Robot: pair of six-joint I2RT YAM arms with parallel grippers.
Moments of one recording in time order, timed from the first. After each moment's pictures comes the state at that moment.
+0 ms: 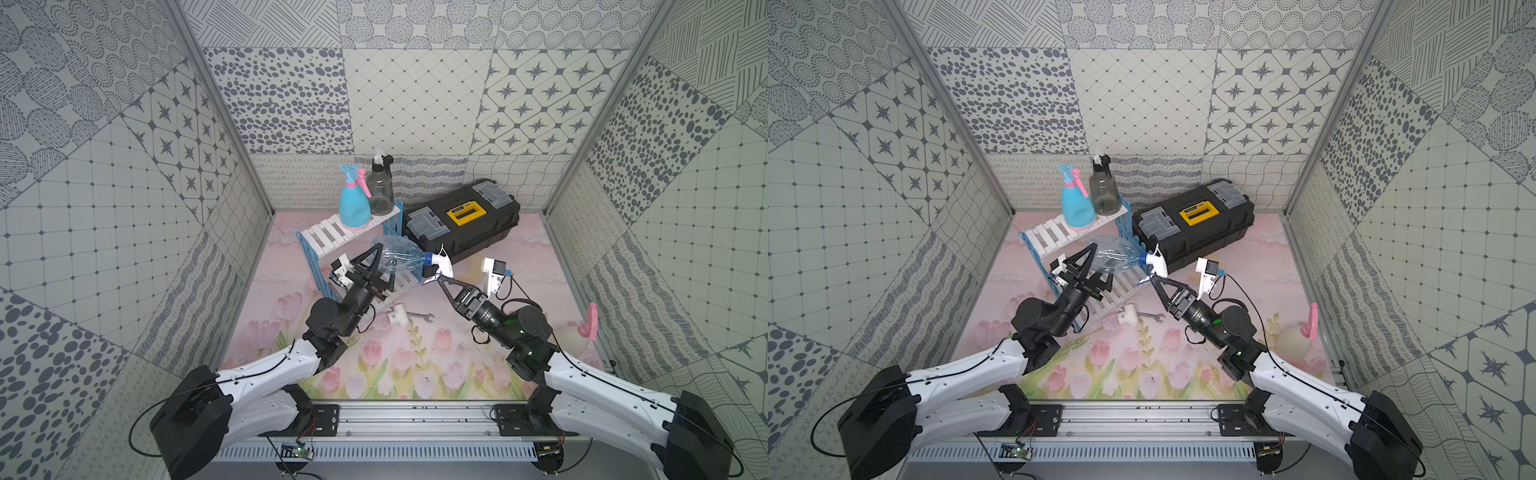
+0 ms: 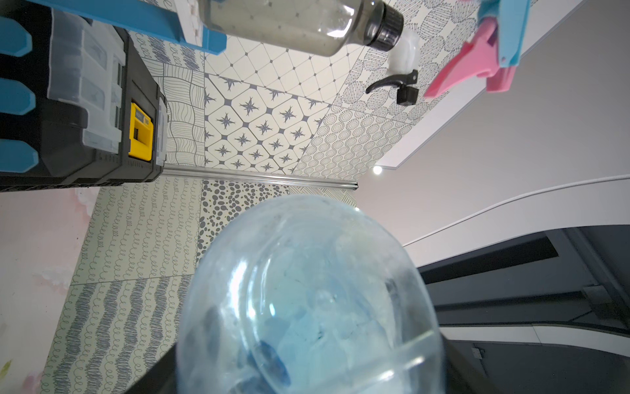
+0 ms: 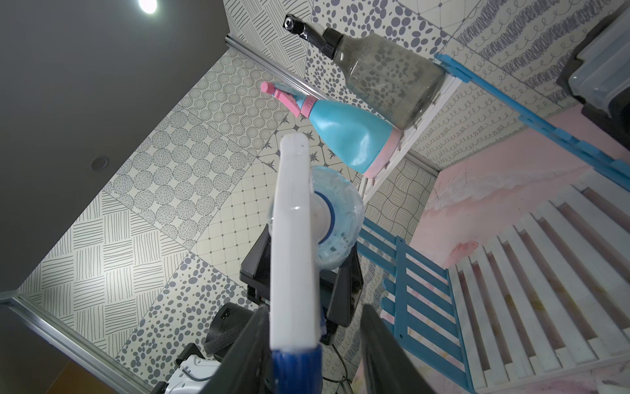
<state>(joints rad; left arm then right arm) -0.71 1.12 0.49 1.02 -0.14 -1.71 0.82 0.92 0.43 0.79 -0.09 1.07</state>
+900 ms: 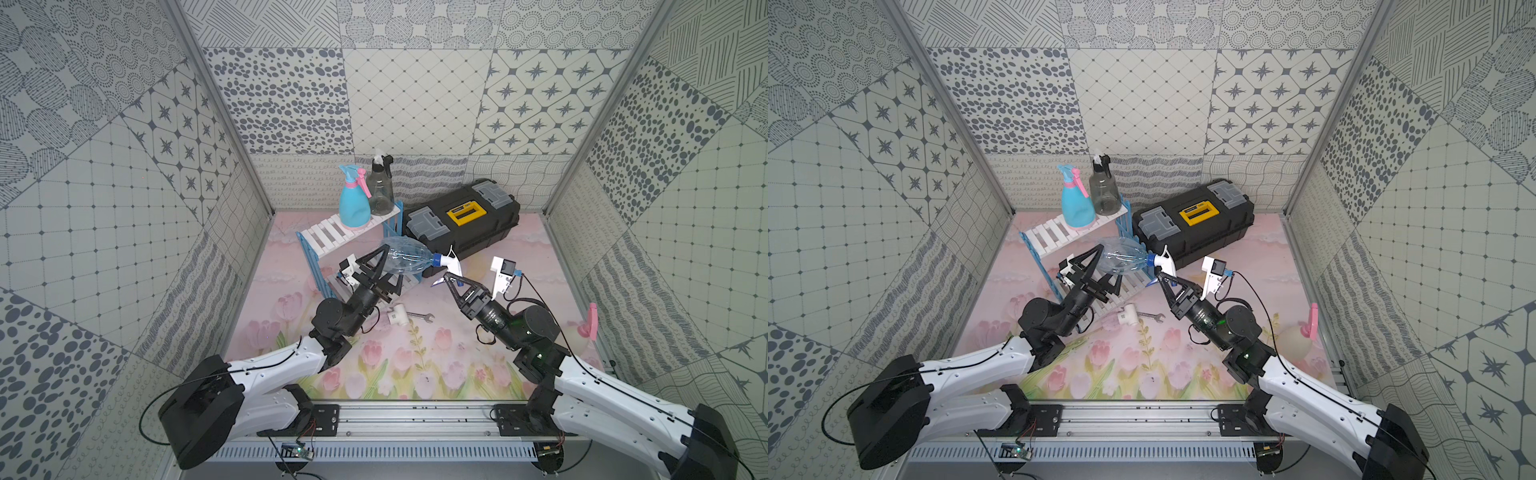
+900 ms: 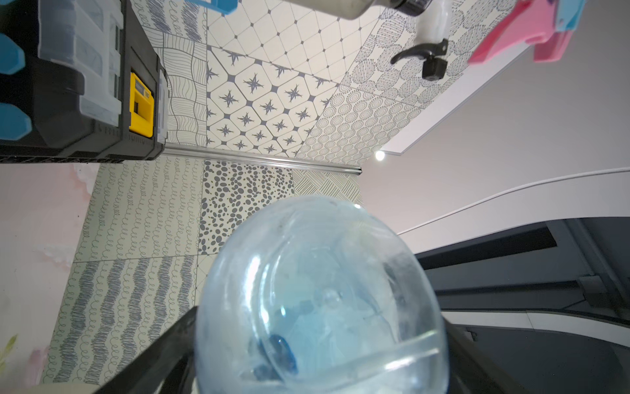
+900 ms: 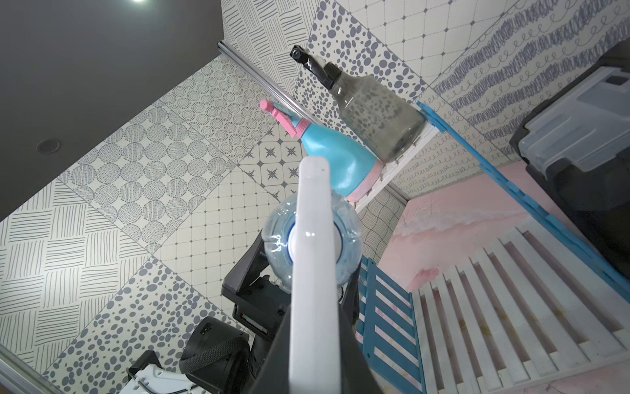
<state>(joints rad) -0.73 1.17 0.48 1.08 -0.08 -1.72 0.83 0.80 0.46 0.59 0.02 0.90</state>
